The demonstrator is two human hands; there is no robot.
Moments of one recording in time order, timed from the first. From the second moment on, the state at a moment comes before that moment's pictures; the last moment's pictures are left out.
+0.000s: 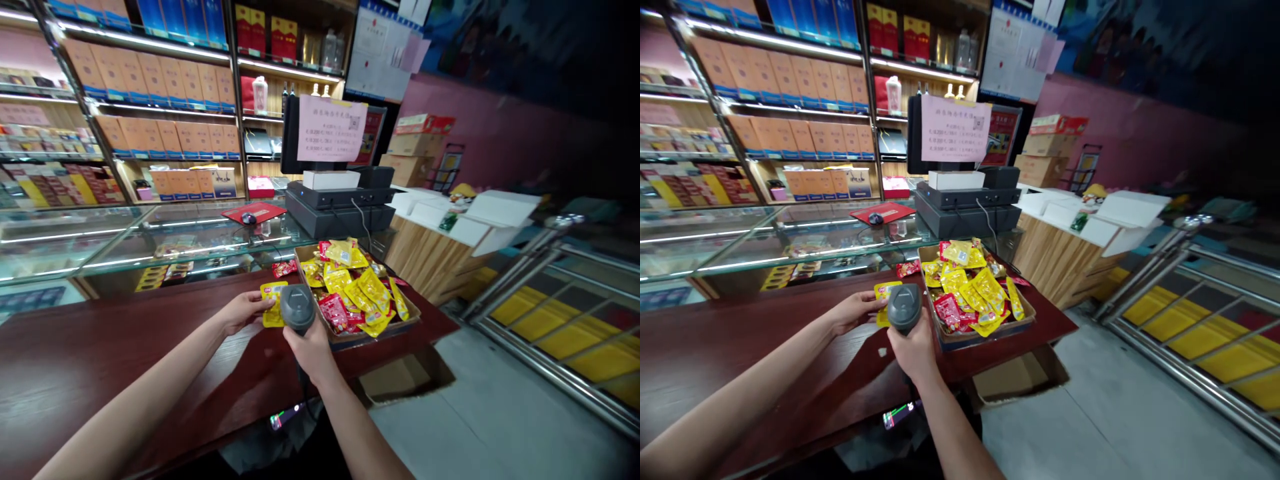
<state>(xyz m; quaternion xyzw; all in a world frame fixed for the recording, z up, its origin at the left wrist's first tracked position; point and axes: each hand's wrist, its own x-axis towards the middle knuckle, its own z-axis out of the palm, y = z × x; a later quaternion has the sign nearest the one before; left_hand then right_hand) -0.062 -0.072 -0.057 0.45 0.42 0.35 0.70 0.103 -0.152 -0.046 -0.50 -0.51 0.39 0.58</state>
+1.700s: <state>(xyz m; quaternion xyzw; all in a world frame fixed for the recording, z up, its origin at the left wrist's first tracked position) 0.007 0.001 -0.053 0.67 0.48 0.42 0.40 0.181 -0.142 -0.009 -0.48 -0.40 0.48 0.61</state>
